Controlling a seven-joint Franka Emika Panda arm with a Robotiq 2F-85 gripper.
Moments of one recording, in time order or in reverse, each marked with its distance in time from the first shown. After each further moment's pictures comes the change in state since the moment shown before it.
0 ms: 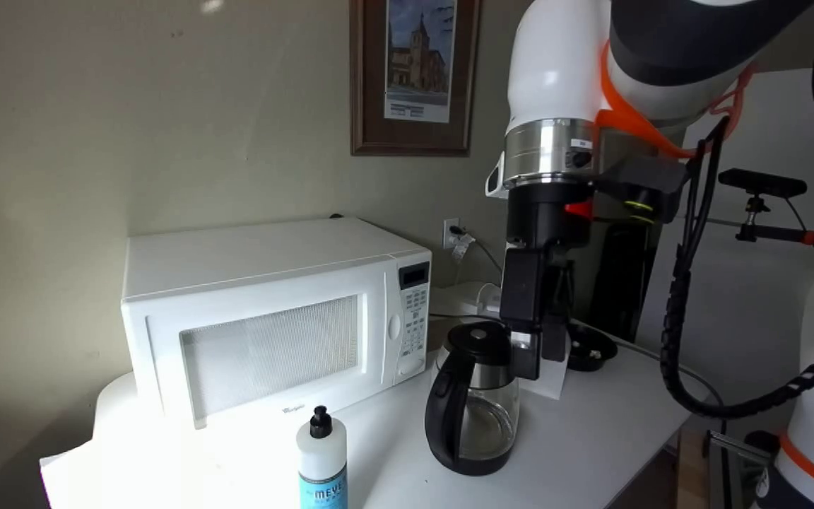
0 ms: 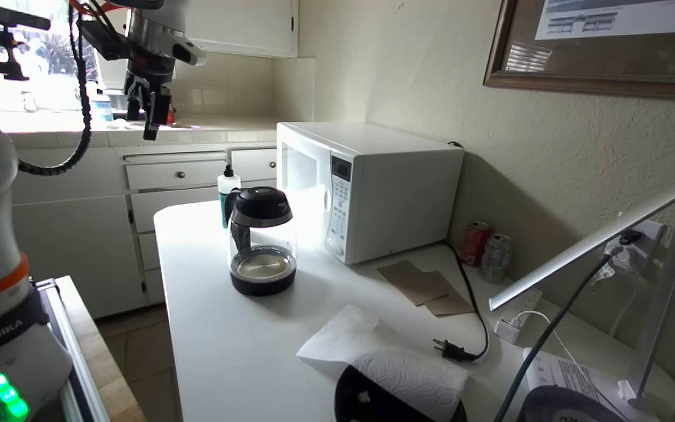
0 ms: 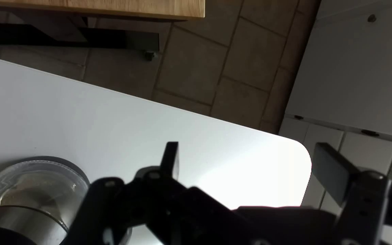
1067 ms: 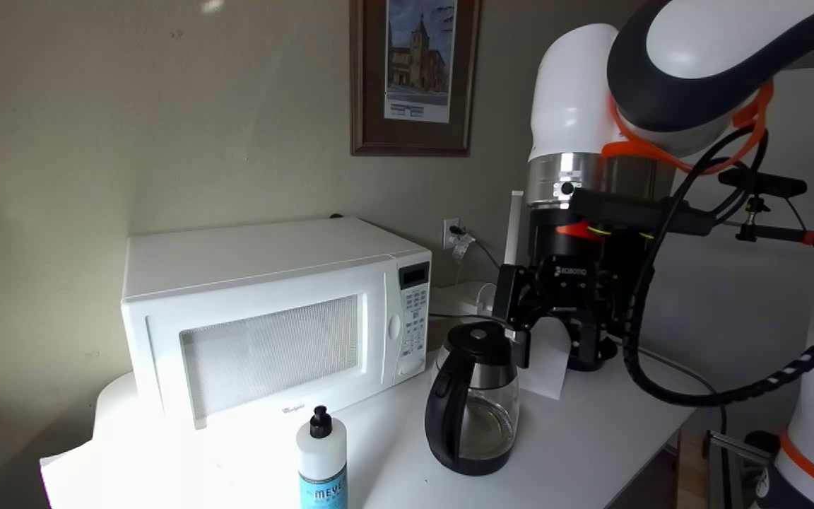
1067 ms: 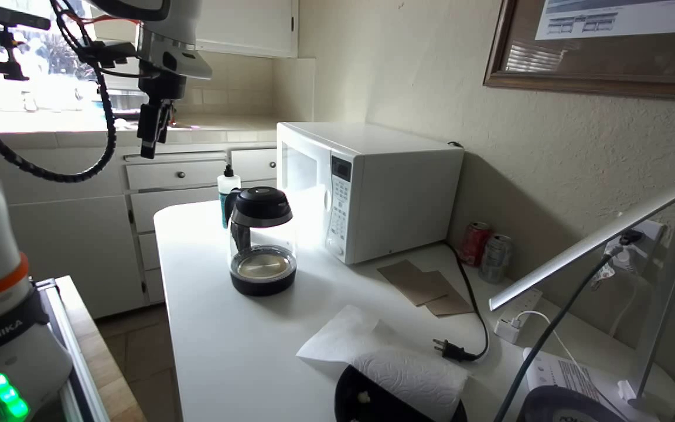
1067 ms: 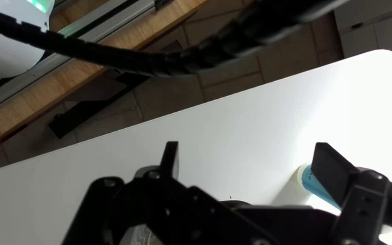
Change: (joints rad) arm -0.188 -0.087 0.058 -0.109 -0.022 -0.001 0.456
